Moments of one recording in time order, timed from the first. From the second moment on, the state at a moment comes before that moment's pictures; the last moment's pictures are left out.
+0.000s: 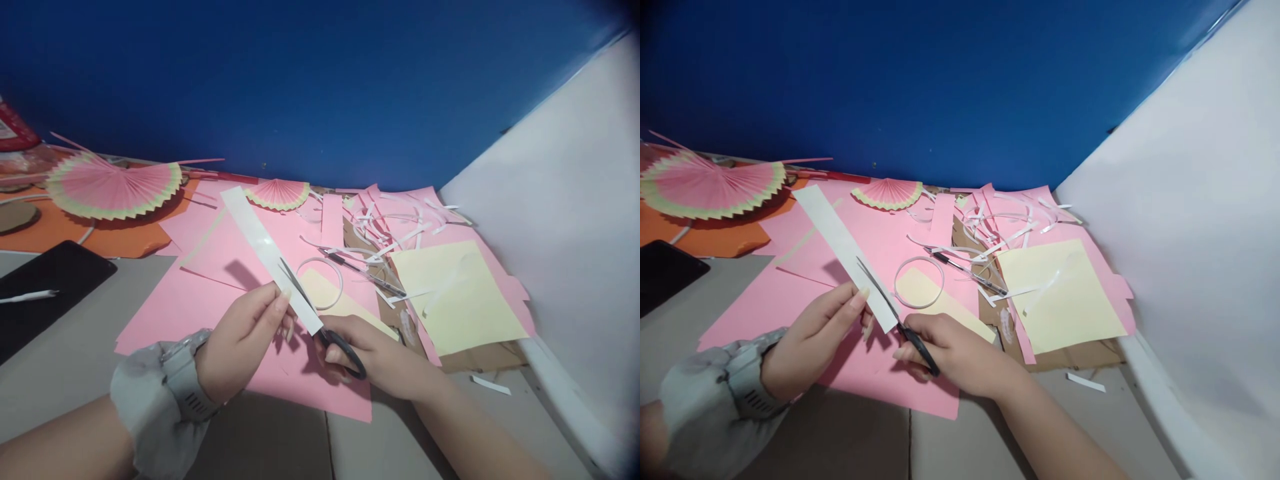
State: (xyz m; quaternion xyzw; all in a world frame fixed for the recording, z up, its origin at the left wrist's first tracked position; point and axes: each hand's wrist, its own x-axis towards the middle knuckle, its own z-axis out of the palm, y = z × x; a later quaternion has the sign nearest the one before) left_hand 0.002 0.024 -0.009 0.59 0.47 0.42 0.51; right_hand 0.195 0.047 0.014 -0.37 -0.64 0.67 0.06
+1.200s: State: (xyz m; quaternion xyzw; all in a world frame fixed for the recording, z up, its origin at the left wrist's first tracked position) left_hand 0.002 0.025 -0.014 0.59 0.49 0.42 0.49; right_hand 0.196 0.047 0.016 -0.38 -0.65 0.65 0.04
